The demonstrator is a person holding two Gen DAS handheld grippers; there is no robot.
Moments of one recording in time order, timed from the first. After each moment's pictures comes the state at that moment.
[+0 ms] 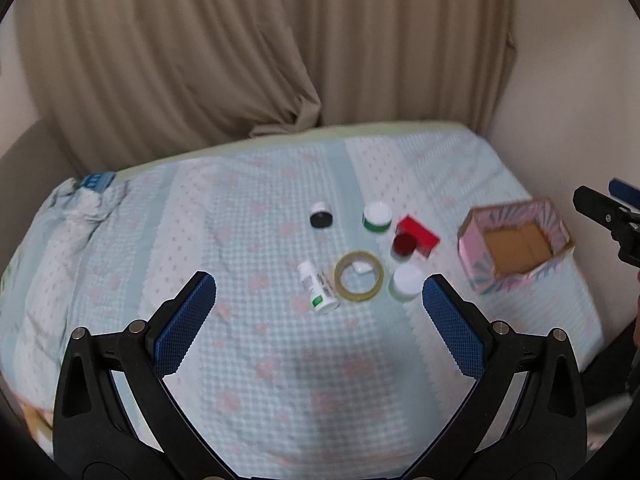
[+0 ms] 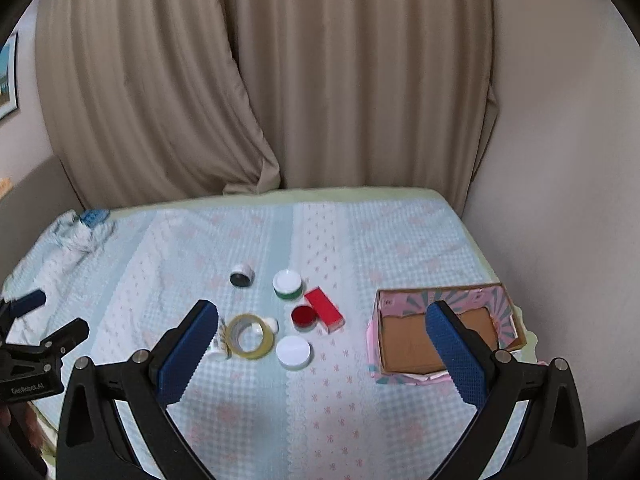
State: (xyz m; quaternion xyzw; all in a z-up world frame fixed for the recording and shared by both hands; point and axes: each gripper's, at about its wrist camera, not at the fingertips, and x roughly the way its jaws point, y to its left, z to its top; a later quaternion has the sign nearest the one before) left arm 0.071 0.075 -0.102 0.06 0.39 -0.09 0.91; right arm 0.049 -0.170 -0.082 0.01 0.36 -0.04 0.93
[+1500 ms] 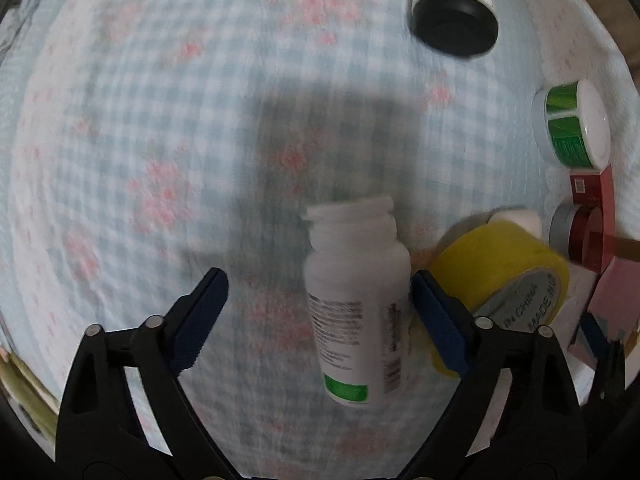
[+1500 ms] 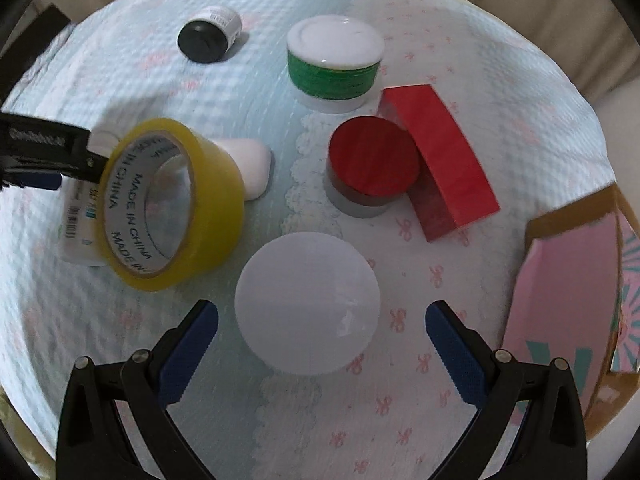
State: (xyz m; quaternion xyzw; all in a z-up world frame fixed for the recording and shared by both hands) left arm 0.334 0.081 -0.458 -0.06 0.73 0.02 0.68; right arm 0.239 -0.127 -0.437 -0.08 0.63 0.04 0.77
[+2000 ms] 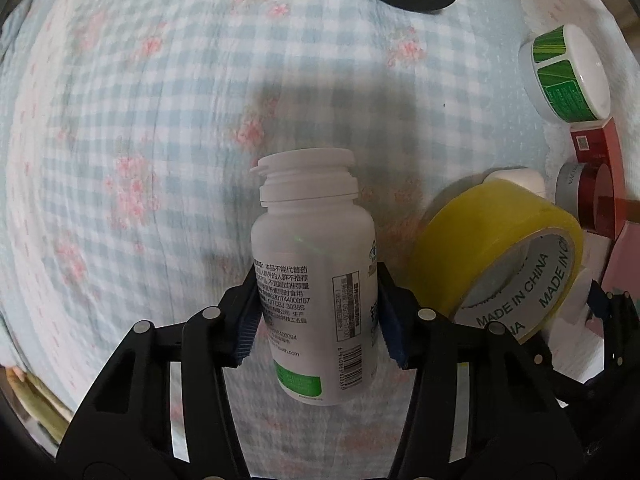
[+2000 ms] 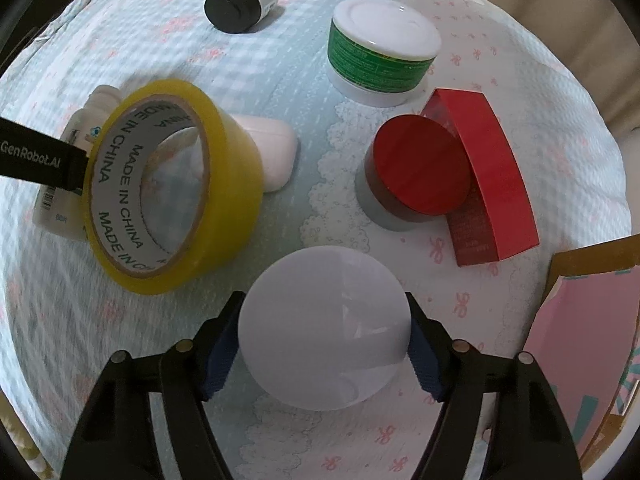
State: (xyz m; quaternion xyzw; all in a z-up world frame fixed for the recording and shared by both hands) left arm 0.328 0.056 -0.484 -0.01 0.74 0.00 0.68; right arm 0.244 -0.114 -0.457 -0.12 0.64 0.08 0.76
